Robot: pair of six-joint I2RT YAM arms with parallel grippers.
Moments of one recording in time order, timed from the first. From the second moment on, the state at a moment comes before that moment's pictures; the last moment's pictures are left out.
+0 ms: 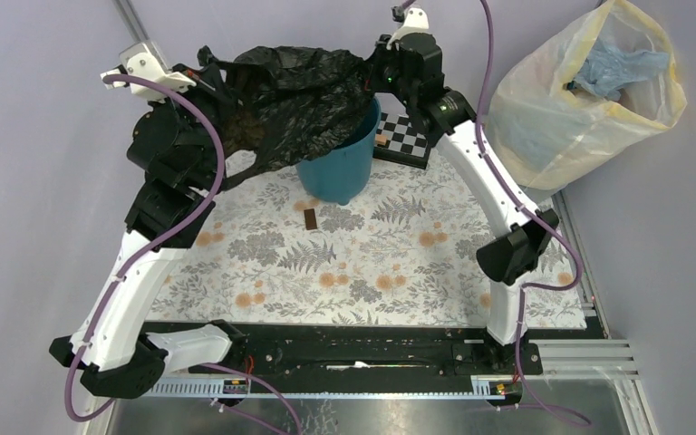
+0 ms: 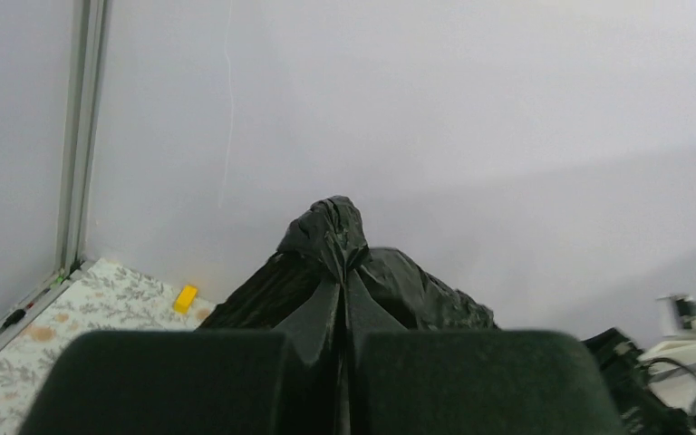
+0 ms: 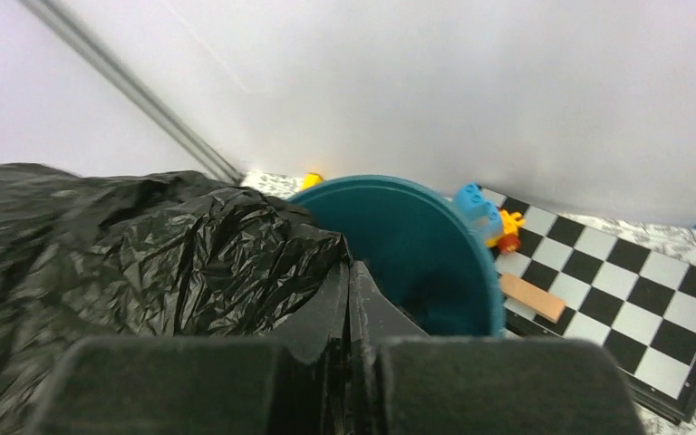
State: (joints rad) left arm -0.59 1.15 1.67 -0.18 -0.75 -0.24; right arm 0.57 1.95 2.26 -0.41 0.11 0.37
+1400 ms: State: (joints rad) left arm -0.57 1.52 1.76 -0.13 -0.40 -0.47; right arm 0.47 1.70 1.89 -0.17 -0.56 0.23
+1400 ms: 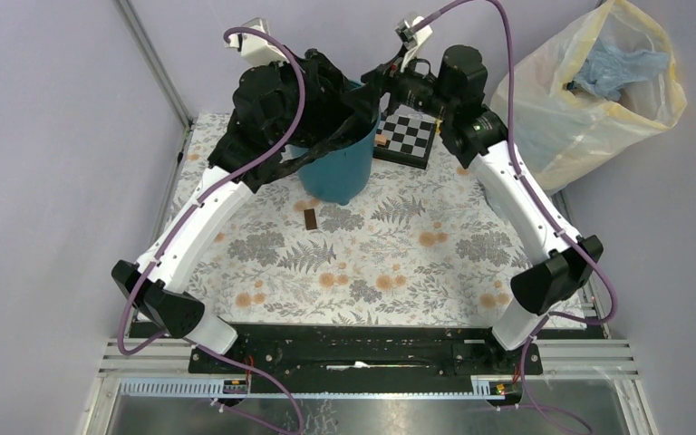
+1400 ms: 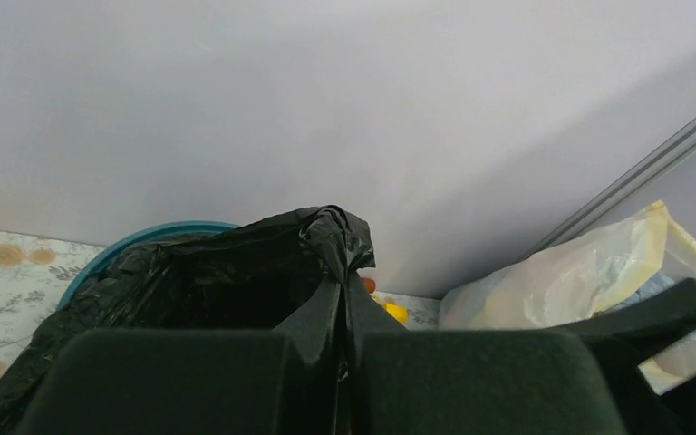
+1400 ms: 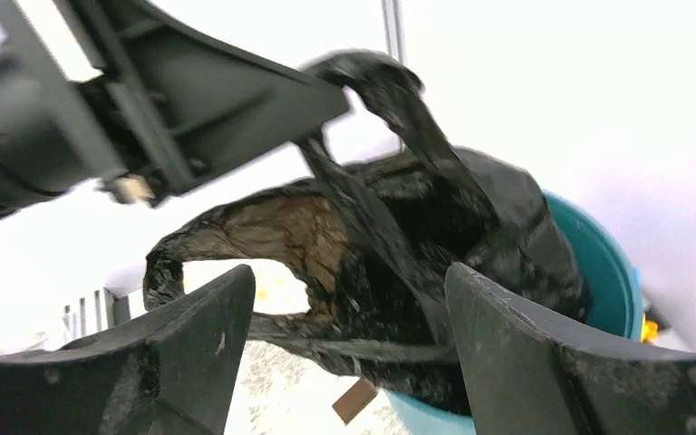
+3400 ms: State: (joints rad) left arm -0.52 1.14 1.62 -0.41 -0.39 -0.51; right arm 0.59 1.85 1.91 -0.08 -0.28 0.06
